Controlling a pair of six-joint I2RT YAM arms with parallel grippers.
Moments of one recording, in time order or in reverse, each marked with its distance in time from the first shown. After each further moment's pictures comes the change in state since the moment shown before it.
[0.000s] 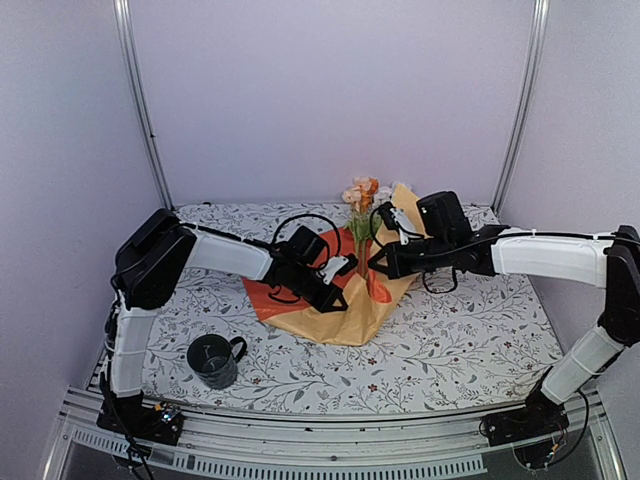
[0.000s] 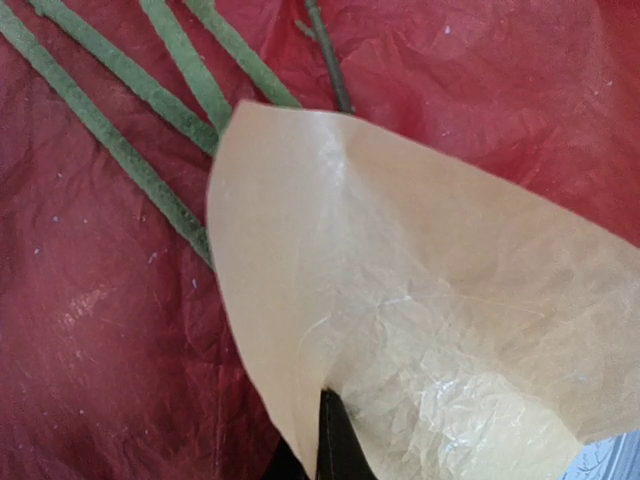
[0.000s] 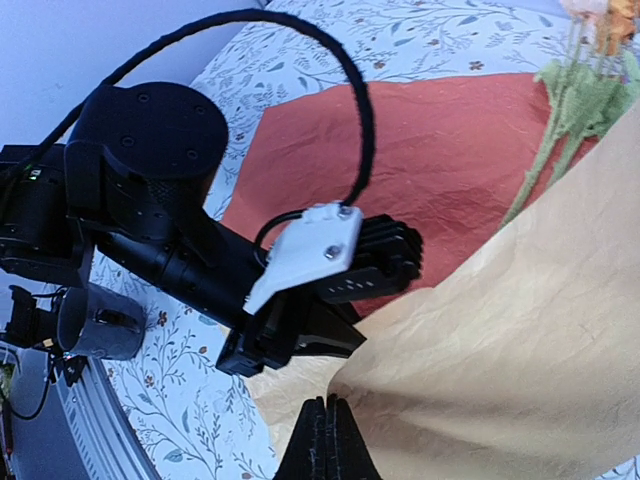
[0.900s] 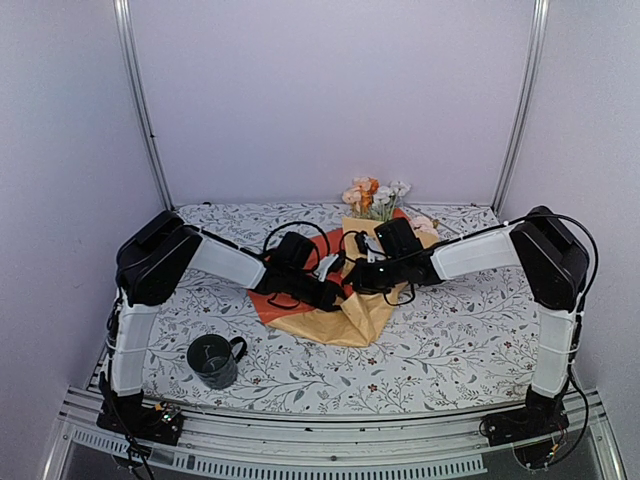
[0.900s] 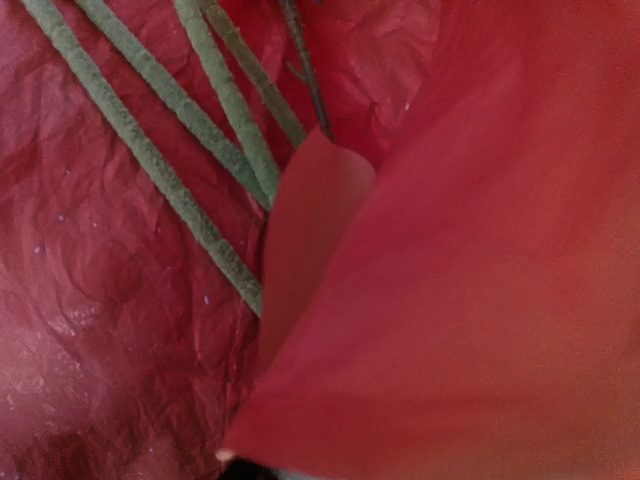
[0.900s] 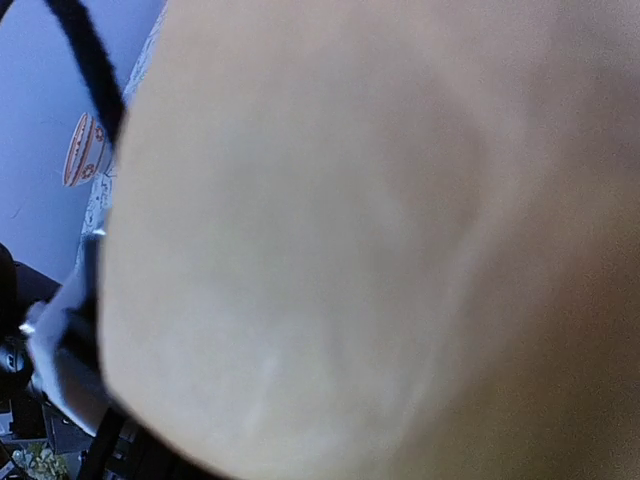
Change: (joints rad) left arm 0.050 0.026 -0.114 0.317 0.172 -0.248; right arm 0.021 0.449 0.159 0.197 -0.028 0.295
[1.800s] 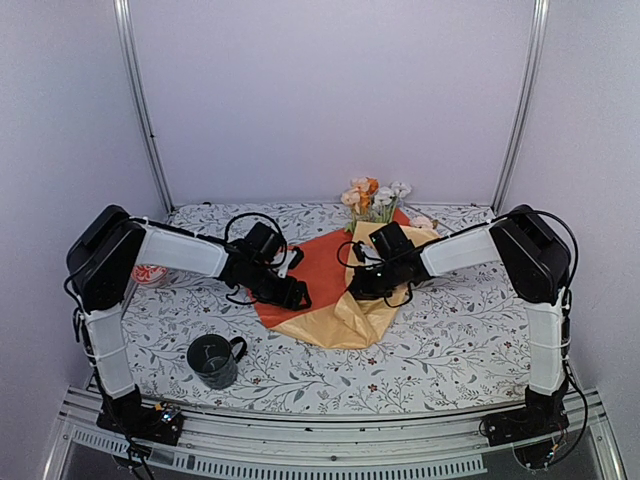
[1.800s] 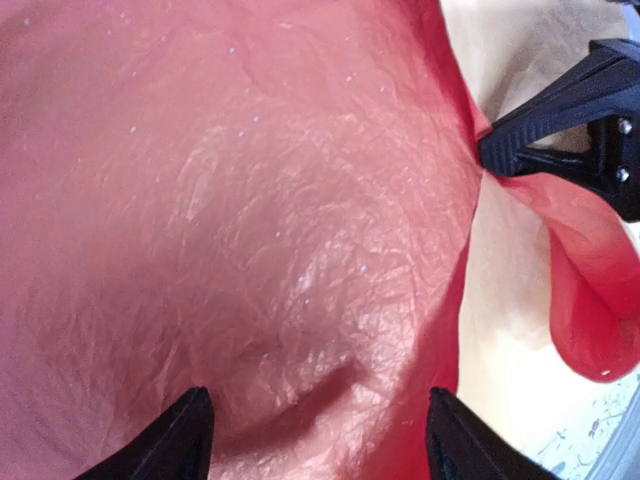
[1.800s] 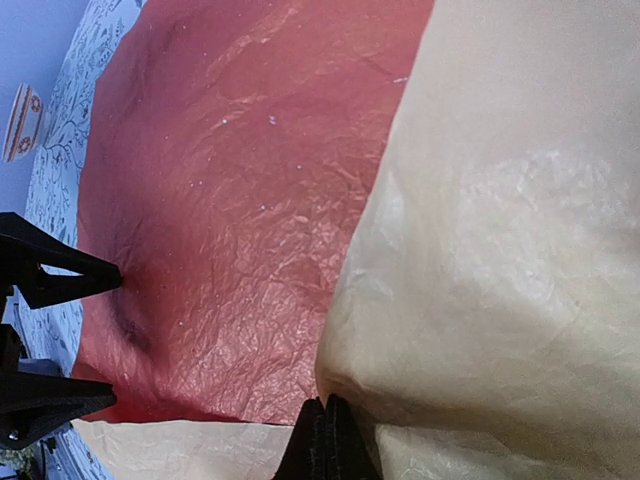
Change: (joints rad) left arm 0.066 -0.294 -0.185 -0.360 -0.341 -0.010; right arm -0.035 0.130 0.103 -0.134 -0.010 -0.093
